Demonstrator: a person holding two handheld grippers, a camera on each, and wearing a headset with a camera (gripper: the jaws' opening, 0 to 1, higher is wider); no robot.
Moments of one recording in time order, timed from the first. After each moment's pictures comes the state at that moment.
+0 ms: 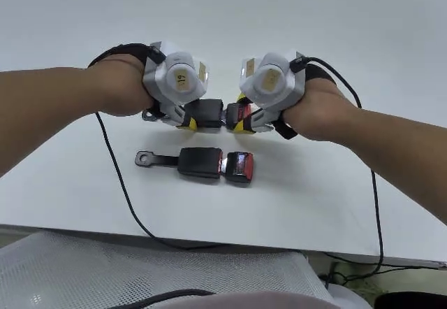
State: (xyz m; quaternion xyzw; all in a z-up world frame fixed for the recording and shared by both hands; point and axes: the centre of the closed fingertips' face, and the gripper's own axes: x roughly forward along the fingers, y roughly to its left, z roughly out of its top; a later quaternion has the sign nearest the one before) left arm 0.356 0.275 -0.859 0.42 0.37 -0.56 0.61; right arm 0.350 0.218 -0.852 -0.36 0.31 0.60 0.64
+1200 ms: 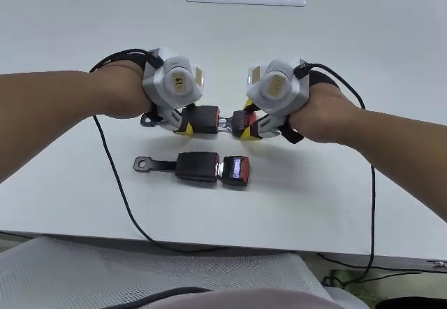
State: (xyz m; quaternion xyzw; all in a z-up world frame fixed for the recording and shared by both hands) left arm 0.350 0.275 -0.856 0.42 0.38 -0.56 0.61; right arm 0.349 0.196 -0.853 -0.37 0.32 0.59 0.64
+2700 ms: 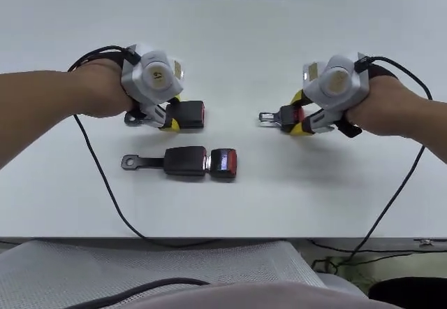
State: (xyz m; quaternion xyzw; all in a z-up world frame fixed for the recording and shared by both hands) left arm 0.352 0.275 -0.857 0.41 0.38 -0.56 0.62; right arm 0.345 0.065 -0.856 -0.40 0.36 0.56 0.64
